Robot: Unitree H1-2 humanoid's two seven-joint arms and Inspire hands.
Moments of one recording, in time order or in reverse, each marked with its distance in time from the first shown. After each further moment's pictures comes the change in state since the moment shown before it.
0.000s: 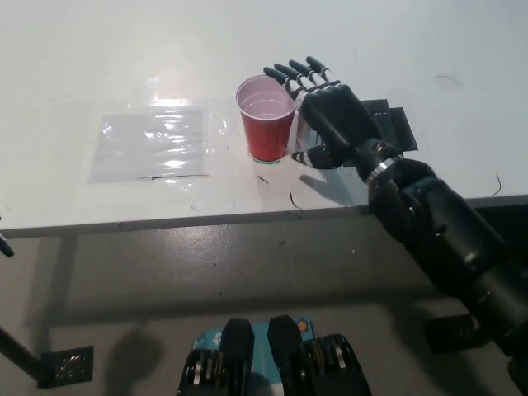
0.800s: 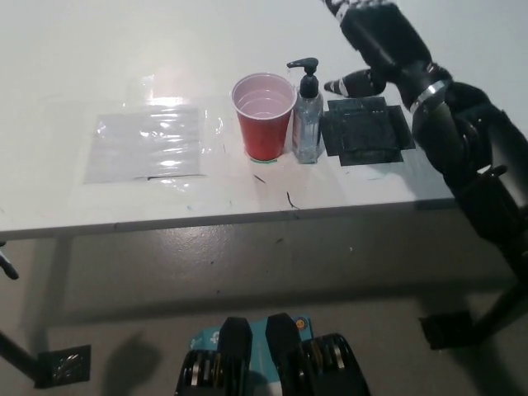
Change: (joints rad) left_arm 0.047 -0.018 0.005 -0.002 0.003 0.000 0.000; right_arm -0.103 -0.067 -0.165 -0.180 0.032 0.049 0.190
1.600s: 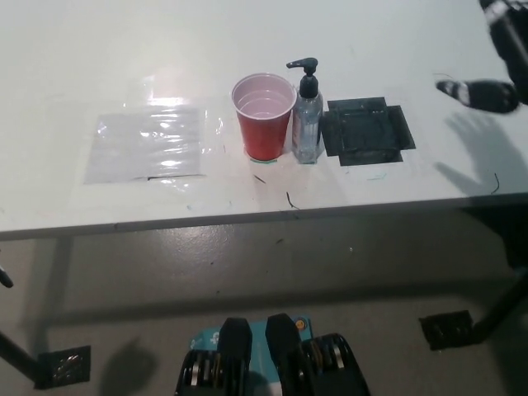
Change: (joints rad) left_arm 0.032 -0.011 0.028 -0.014 -0.005 0.000 0.001; right_arm 0.347 -0.146 -0.291 -0.507 0.056 0.142 0.083
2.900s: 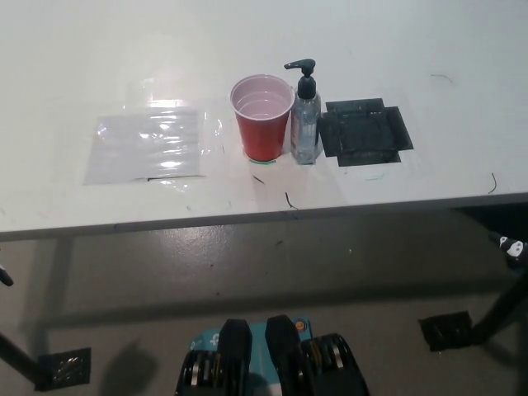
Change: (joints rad) left_arm 0.003 -0.014 0.020 -0.001 -0.014 0.000 0.004; right_arm 0.383 0.204 -0.317 0.234 0.379 -0.106 -0.144
